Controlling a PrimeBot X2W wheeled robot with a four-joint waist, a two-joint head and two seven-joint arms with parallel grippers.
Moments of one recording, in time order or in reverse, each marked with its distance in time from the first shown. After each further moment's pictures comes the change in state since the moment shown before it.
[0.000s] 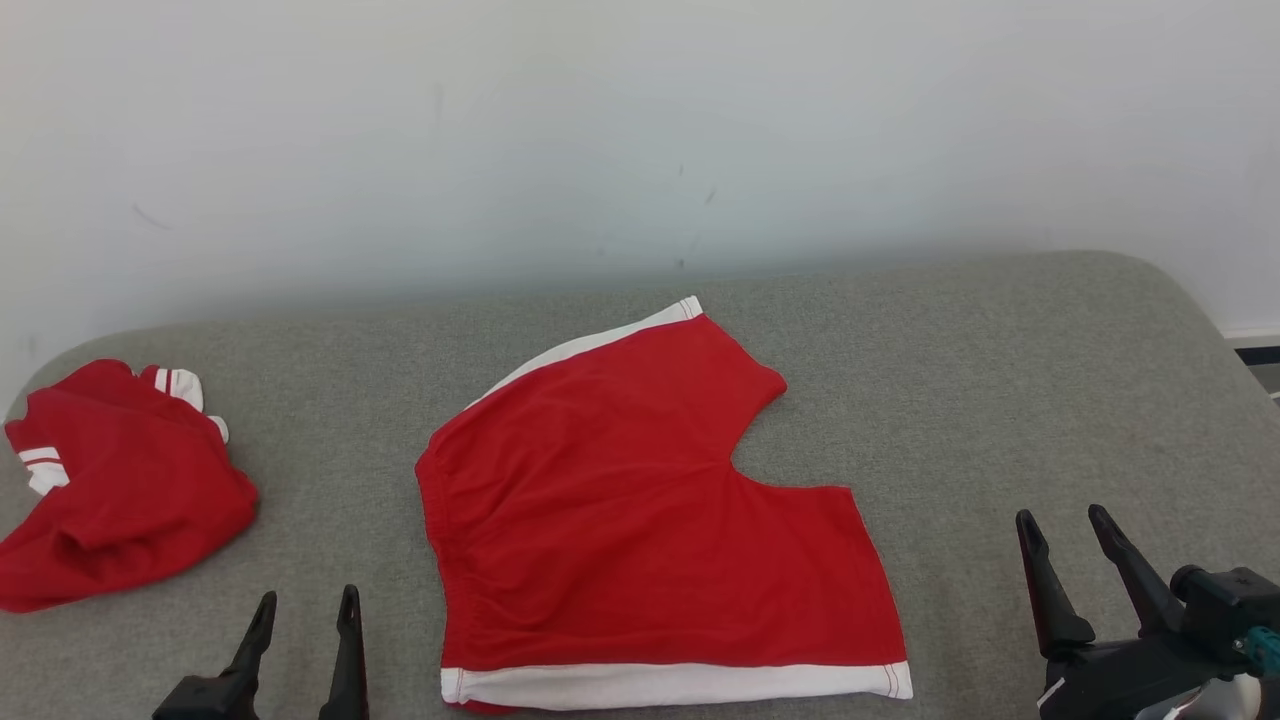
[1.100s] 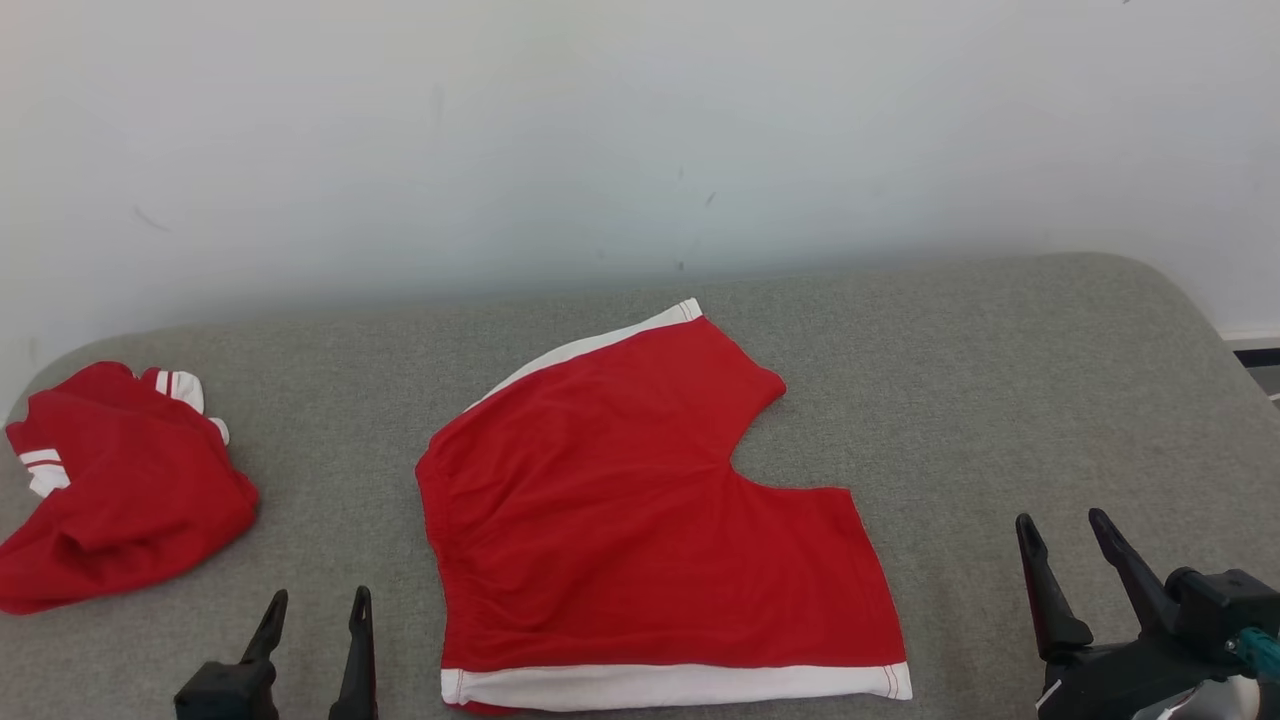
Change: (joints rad) left arm 0.002 0.001 -0.002 -0.033 0.060 0.000 0.078; right arm -0.001 0.017 -0.013 0.021 -0.036 0.000 0.009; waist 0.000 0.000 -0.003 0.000
